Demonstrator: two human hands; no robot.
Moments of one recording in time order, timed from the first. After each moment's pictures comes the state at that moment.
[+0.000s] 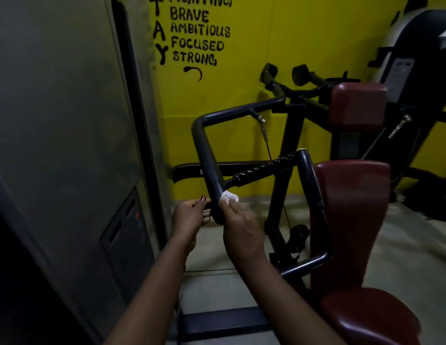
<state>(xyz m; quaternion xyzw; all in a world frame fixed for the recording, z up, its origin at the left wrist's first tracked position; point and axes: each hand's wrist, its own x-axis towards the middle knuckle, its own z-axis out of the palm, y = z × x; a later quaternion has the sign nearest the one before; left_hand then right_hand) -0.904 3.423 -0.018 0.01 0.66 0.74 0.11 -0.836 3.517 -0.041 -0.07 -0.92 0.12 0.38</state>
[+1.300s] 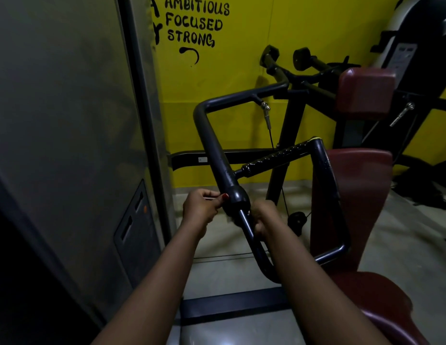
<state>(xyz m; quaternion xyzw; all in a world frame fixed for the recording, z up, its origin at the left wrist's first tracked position) -0.929 3.420 -0.032 0.04 0.75 0.64 0.14 -0.857 3.528 0.004 -0.43 -0.53 0.73 0.09</state>
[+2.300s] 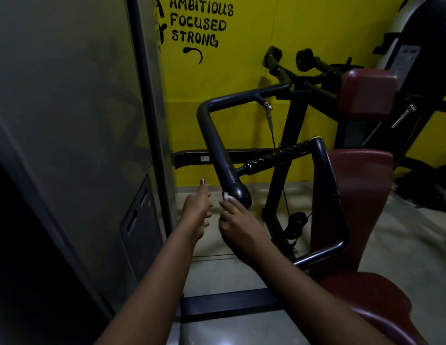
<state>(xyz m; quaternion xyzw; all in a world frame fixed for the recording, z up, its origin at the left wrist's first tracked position) -0.912 3.407 -0.015 -0.06 0.69 0.69 0.22 -0.834 3.504 -0.044 0.15 -0.95 -0.18 0.22</state>
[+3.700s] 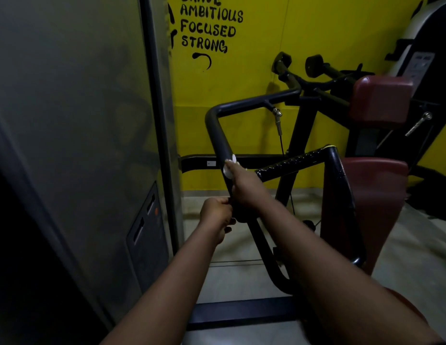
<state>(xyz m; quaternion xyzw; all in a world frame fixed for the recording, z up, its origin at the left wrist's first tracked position) -0.913 3.429 -0.016 0.00 0.73 0.65 0.22 -0.920 3.526 0.019 -0.08 -0.96 0.24 0.12</state>
